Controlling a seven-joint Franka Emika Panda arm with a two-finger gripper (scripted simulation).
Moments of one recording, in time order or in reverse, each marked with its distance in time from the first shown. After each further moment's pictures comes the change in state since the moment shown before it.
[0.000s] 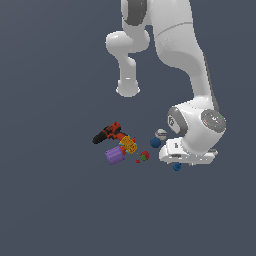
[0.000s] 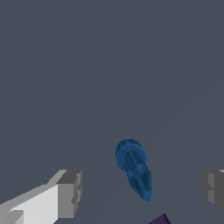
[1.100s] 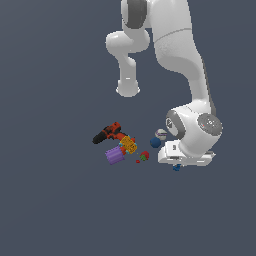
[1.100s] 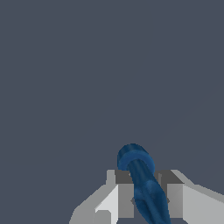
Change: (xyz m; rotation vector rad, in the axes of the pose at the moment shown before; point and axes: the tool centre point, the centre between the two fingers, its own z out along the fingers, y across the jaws) arm 0.001 0.003 0.014 0.000 -0.001 0.000
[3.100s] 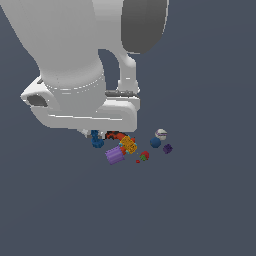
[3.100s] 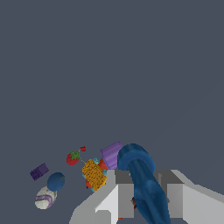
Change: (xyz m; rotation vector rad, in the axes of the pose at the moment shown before) arm 0.069 0.305 -0.298 0.001 0.002 0.002
